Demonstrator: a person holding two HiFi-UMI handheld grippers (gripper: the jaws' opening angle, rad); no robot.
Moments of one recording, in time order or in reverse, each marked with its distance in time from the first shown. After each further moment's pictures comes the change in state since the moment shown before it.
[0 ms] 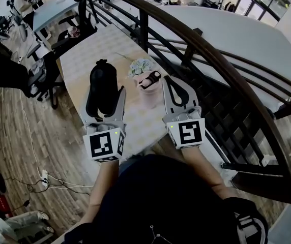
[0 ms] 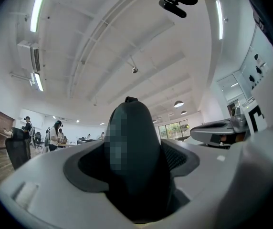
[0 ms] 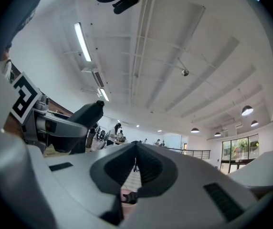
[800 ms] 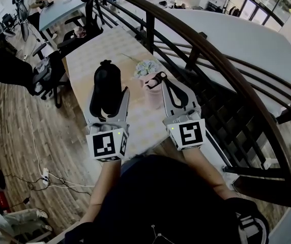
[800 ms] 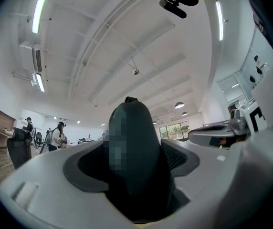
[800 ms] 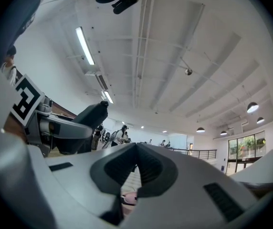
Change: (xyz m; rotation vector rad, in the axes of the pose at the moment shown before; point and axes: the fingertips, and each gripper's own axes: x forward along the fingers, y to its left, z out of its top) left arm -0.016 0.007 0.003 -0.003 -0.017 0.008; right arm -0.001 0.026 0.007 0.010 -0.016 0.060
